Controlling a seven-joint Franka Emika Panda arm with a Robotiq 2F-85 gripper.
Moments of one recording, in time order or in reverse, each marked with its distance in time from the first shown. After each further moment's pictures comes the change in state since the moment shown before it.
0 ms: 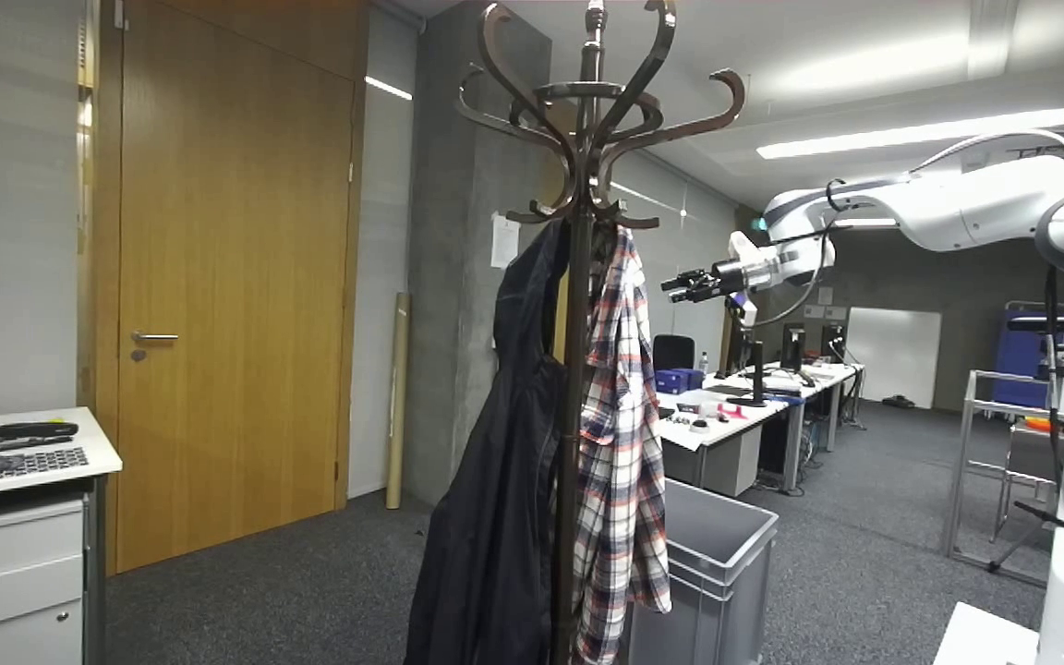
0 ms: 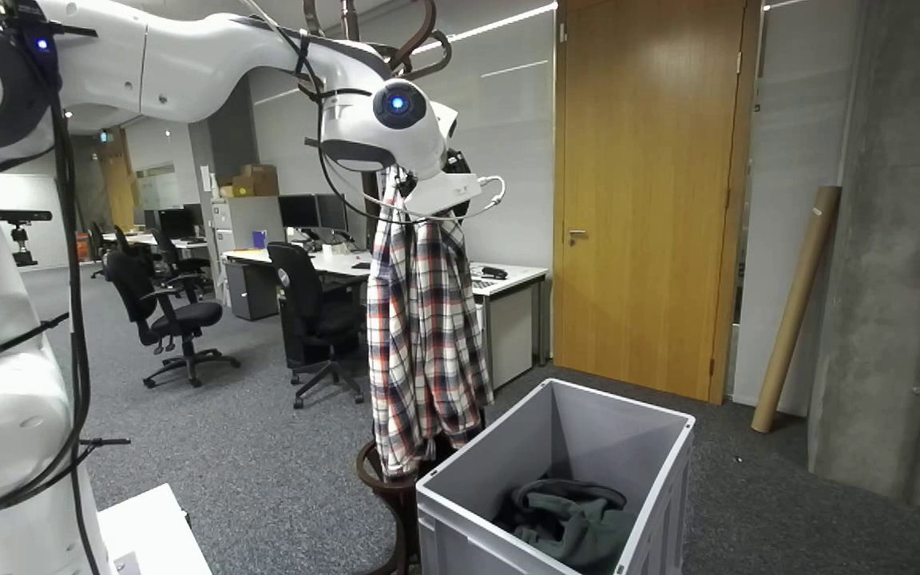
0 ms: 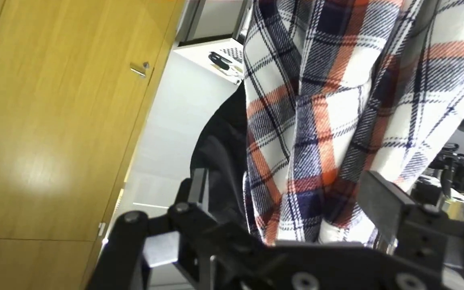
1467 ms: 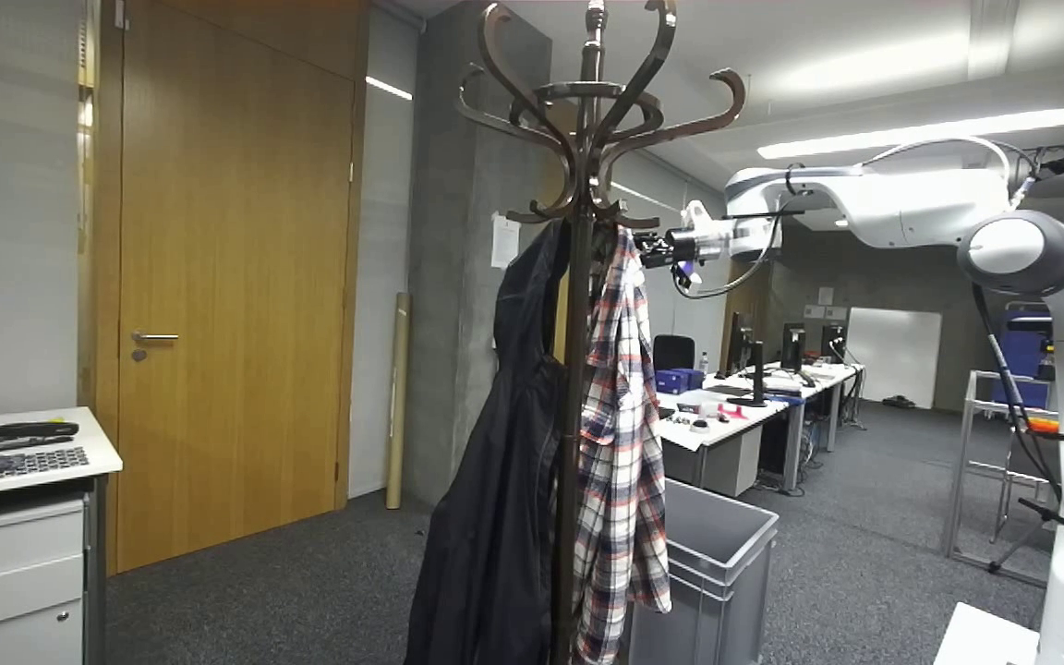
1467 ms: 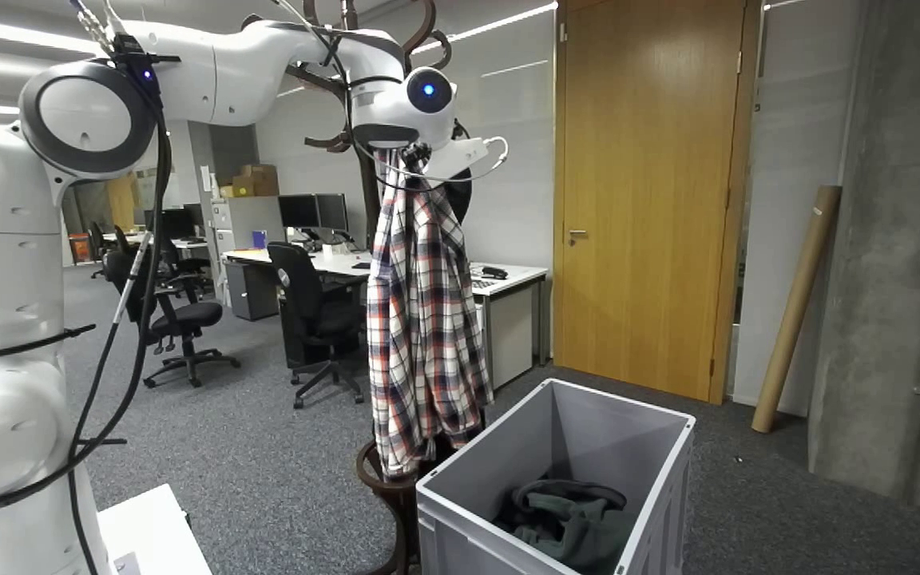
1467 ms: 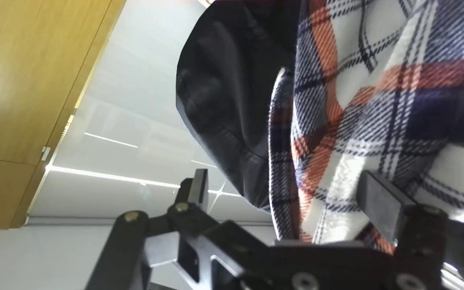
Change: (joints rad) arm -0.044 0.246 0.139 0.405 0.070 -0.086 -0.077
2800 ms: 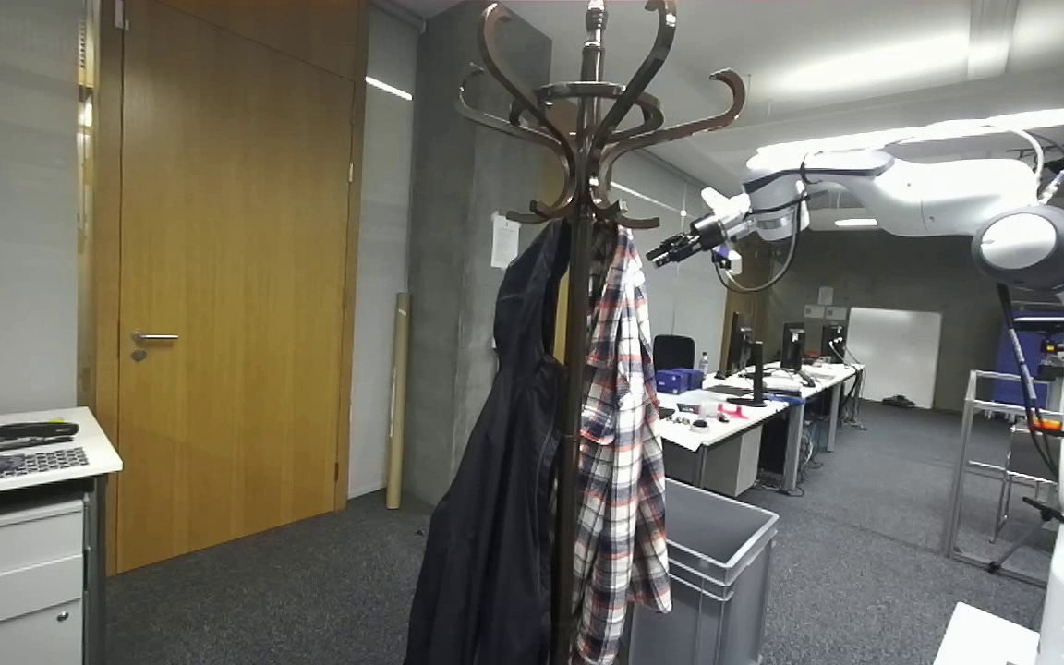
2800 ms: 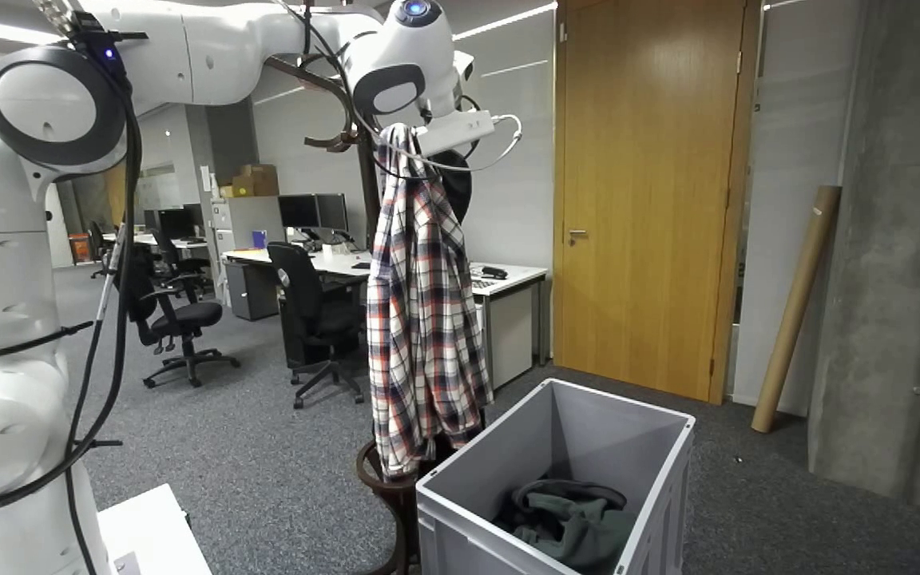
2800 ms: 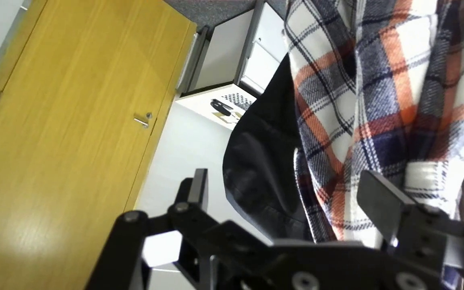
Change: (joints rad) arm -0.059 -0.060 -0.032 0.037 -0.515 -0.031 0.606
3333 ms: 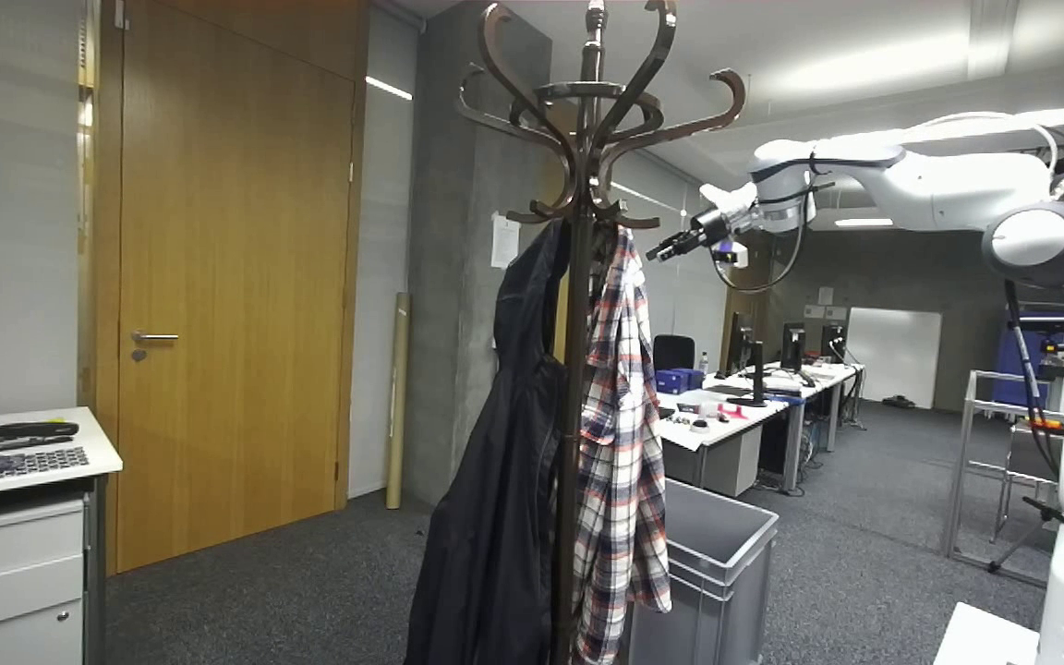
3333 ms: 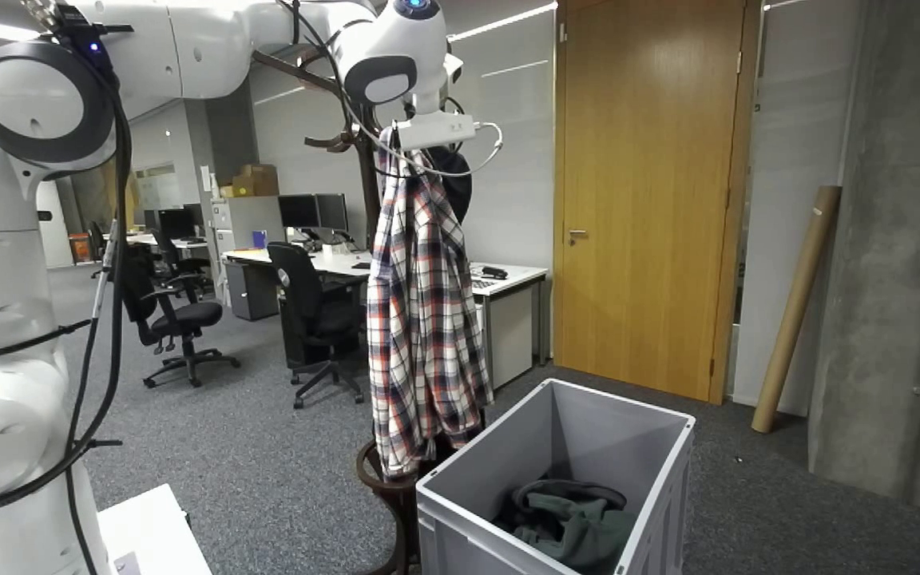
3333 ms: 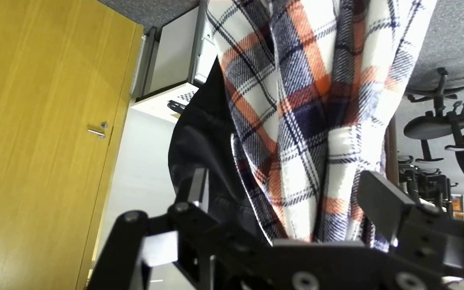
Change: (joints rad) arm -0.002 -0.031 0.011 -0.001 0.016 -0.156 0.090
